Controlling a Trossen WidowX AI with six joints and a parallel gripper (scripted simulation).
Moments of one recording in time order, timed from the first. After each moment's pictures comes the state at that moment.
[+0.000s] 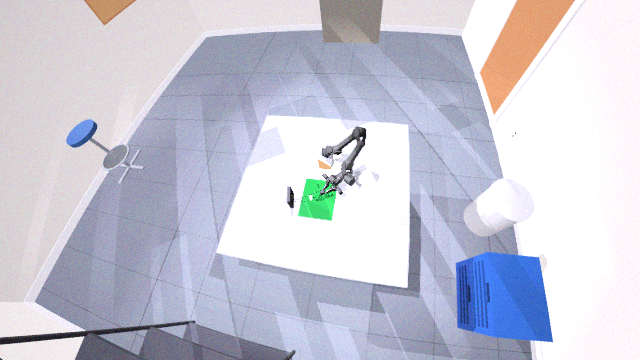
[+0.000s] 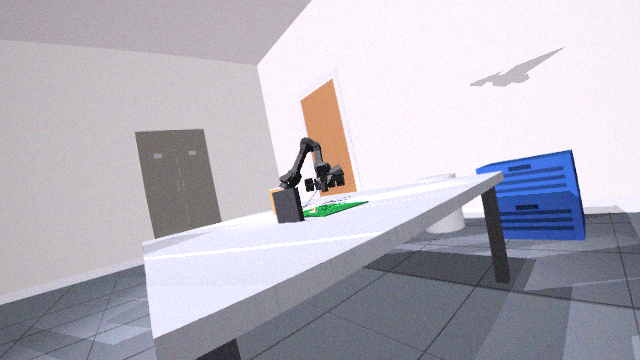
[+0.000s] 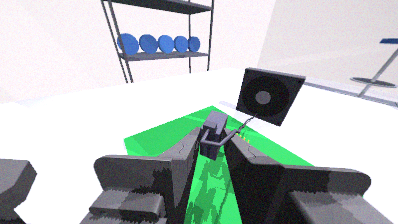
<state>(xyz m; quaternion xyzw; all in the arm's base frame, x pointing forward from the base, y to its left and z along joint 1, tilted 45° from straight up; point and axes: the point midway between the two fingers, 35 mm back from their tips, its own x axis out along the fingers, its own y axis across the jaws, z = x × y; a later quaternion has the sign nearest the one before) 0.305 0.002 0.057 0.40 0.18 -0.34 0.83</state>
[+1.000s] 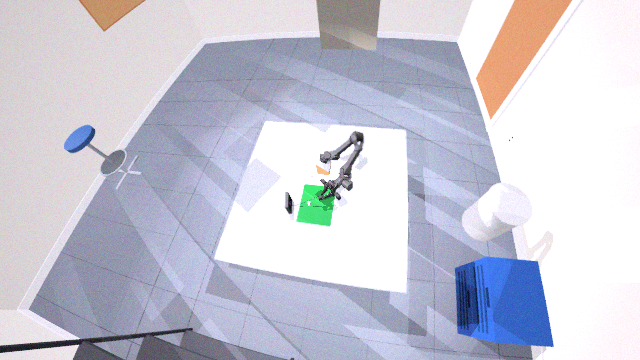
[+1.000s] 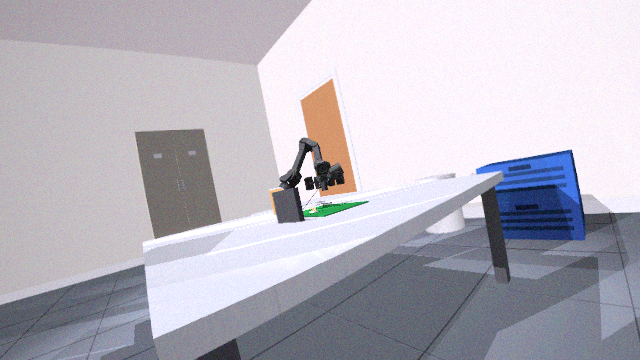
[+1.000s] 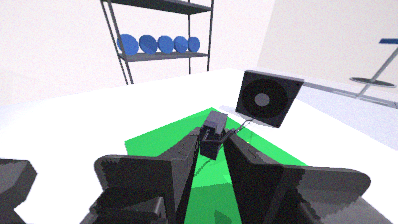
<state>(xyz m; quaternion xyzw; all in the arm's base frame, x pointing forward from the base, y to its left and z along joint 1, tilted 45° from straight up) 0.304 -0.003 0.062 0.40 0.19 -0.34 0.83</state>
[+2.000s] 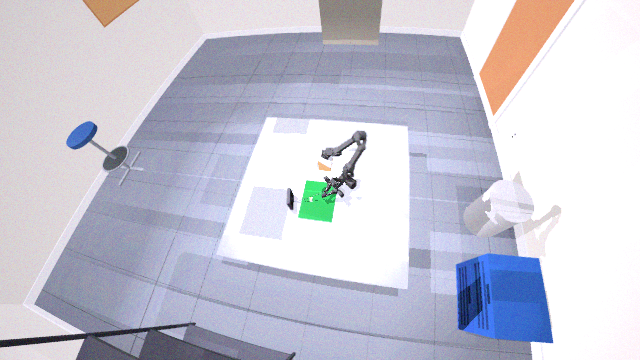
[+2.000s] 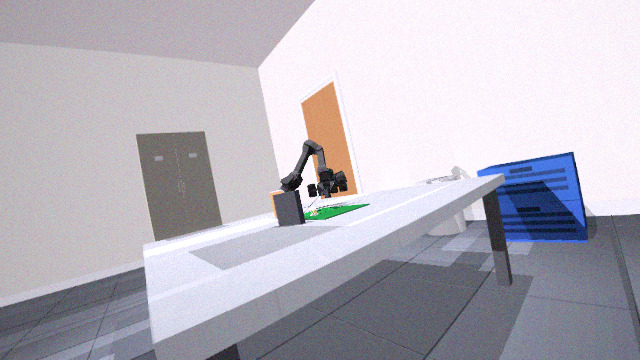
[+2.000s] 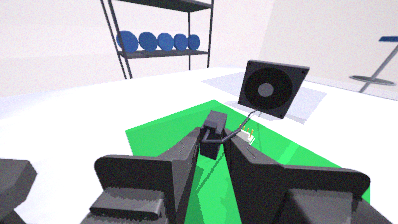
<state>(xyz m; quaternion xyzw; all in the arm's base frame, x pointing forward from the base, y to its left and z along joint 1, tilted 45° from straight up) 0.305 0.020 0.051 0.40 0.19 -0.34 0.83</state>
